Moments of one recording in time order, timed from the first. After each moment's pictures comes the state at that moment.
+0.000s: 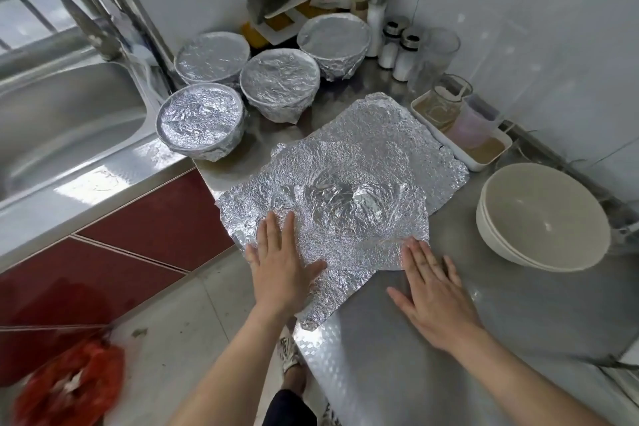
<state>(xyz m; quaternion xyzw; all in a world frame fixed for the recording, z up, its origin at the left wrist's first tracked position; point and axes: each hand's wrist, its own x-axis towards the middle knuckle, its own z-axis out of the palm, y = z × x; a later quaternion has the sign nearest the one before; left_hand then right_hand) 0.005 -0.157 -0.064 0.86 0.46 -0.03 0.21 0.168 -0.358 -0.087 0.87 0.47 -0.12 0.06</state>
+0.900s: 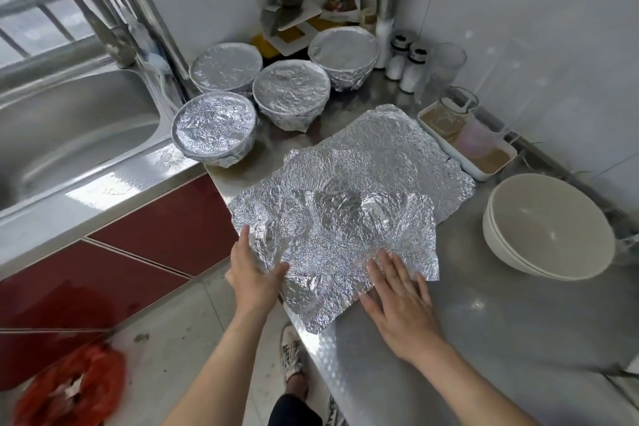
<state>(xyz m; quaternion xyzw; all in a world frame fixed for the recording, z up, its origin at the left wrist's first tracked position) -0.037 -0.126 -0.071 0.66 0.59 0.18 0.43 0.116 -0.323 -0.078 0.86 0.46 -0.23 -0.03</state>
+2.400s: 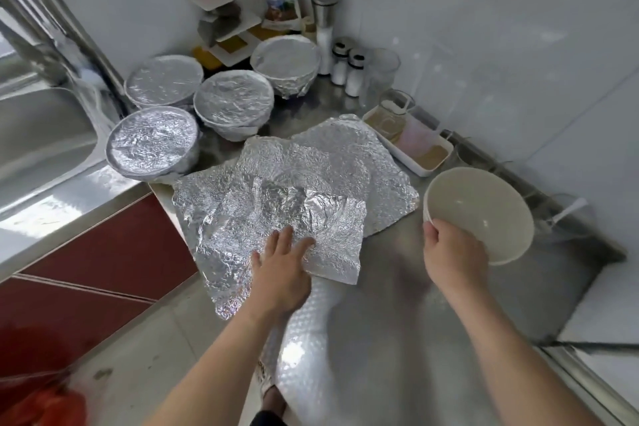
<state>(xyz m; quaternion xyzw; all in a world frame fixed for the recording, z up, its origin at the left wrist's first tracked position) 0.052 -0.169 -0.062 0.91 0.33 -0.12 0.23 0.232 -0.352 -0.001 0.98 0.19 -0.04 -0.08</state>
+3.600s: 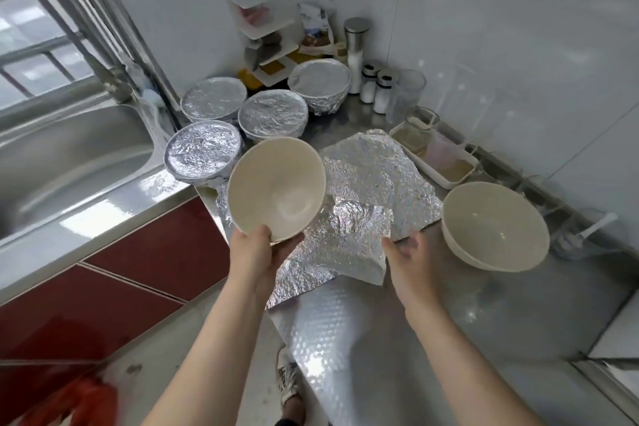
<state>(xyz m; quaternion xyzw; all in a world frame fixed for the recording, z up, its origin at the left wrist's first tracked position) 0.023 -0.145 0.054 0.28 0.50 0.33 0.75 0.150 -0.304 0.009 0.83 0.04 -0.22 -0.51</state>
